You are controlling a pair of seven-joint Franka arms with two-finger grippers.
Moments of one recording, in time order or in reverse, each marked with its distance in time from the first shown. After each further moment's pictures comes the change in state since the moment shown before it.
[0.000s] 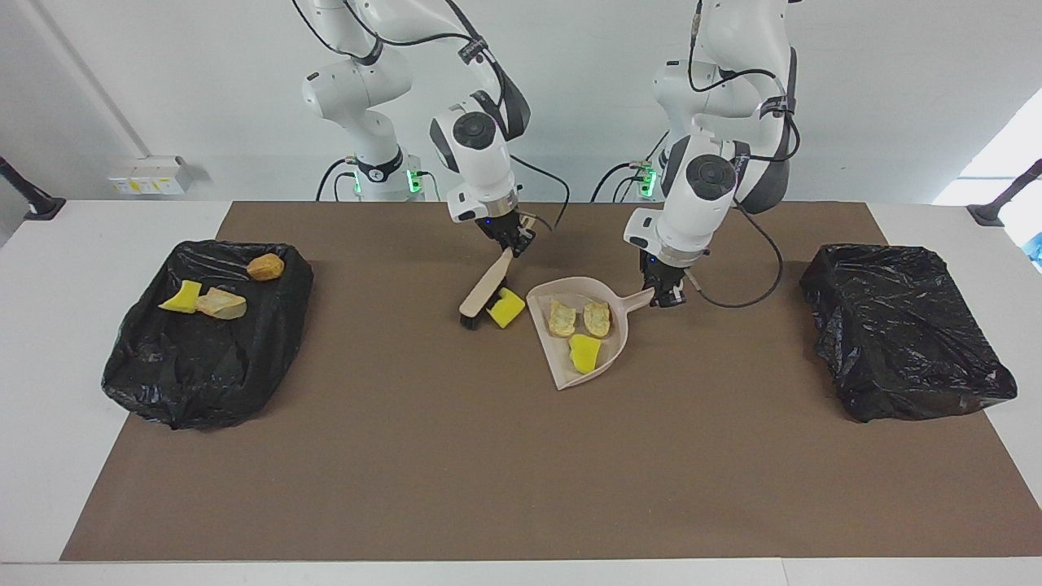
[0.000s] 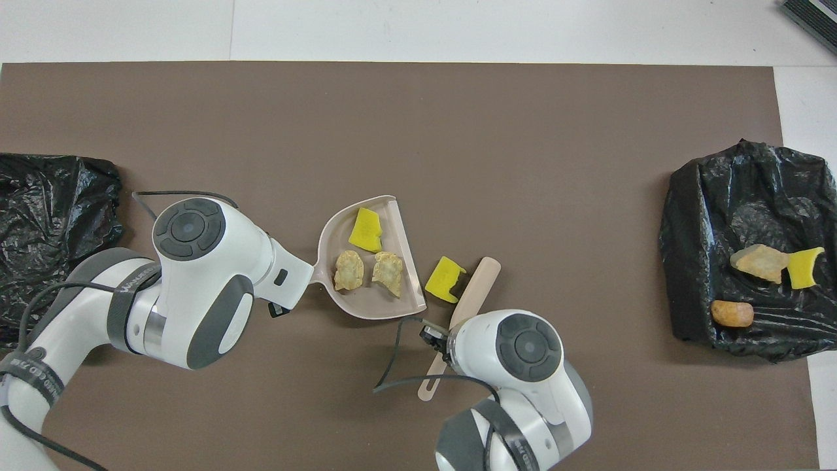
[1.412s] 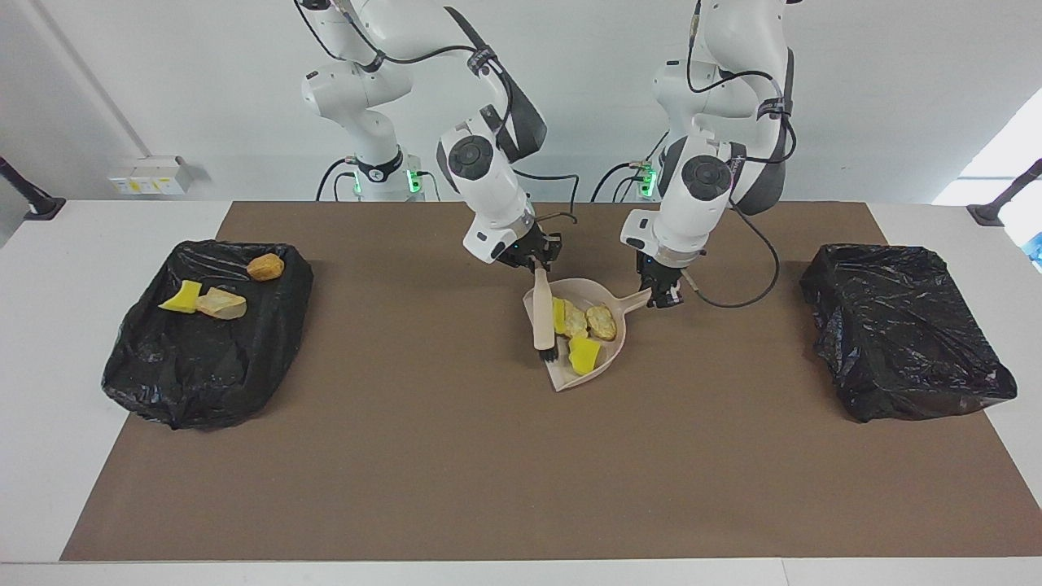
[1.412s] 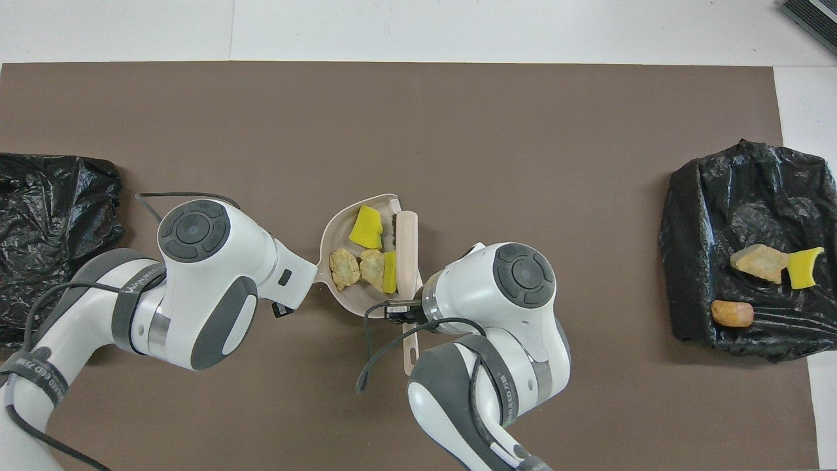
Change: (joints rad) left arm -0.007 0.001 0.000 -0.002 0.000 0.009 -0.022; right arm 0.007 0.114 0.011 0.223 0.208 -0.083 -0.620
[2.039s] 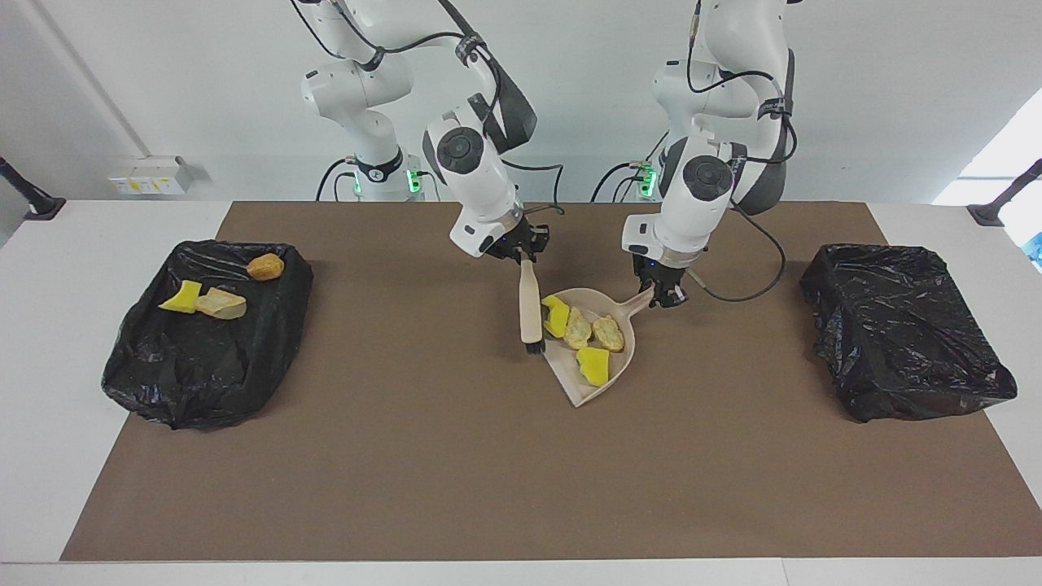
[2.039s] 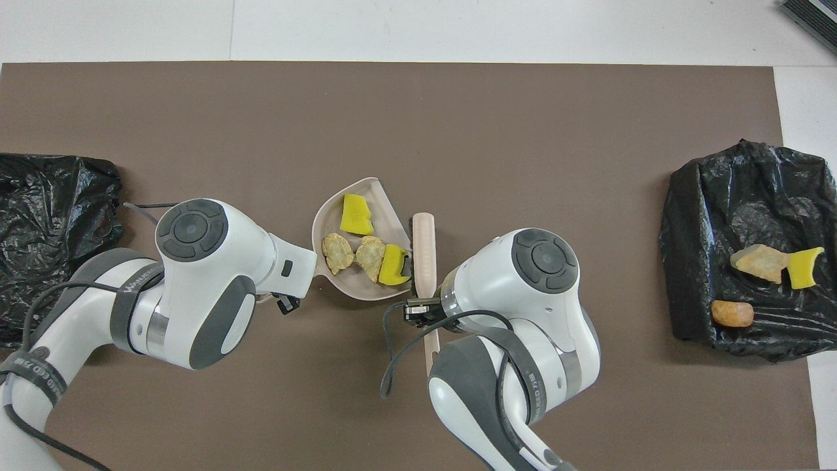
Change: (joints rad) left arm 0.003 0.000 0.004 0.000 -0.003 0.003 -0.214; right arm -0.044 -0.048 -0.010 0.017 -0.057 -0.147 0.000
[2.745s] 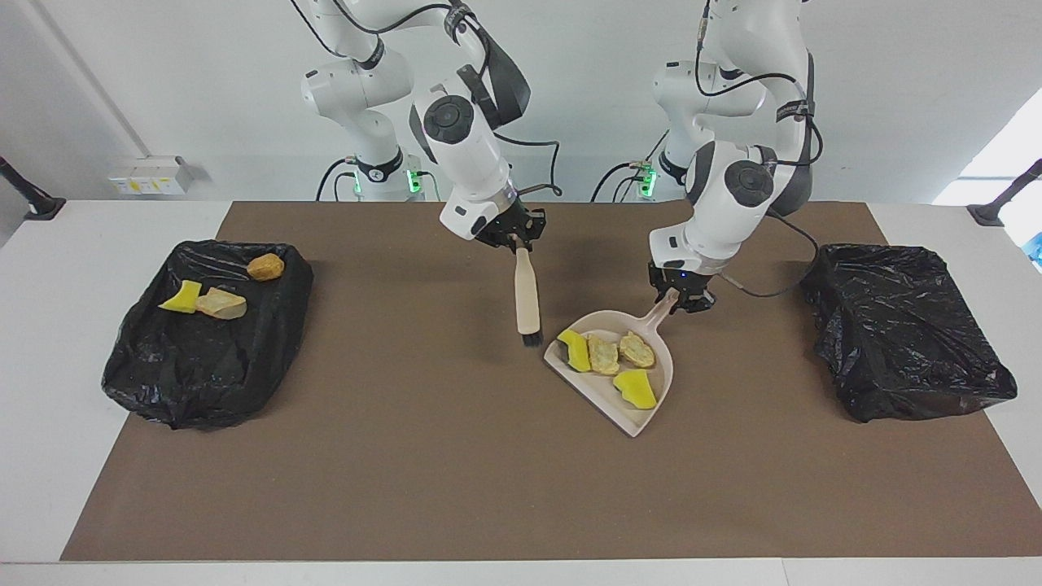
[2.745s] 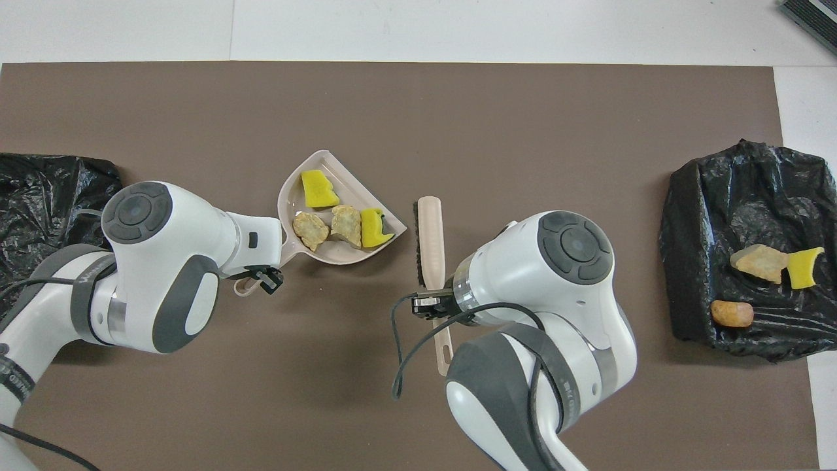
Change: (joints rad) left arm 0.092 0.001 0.014 0.028 -0.058 0.007 -0.163; right arm -0.037 -0.063 -0.010 0.071 -0.058 -0.128 0.011
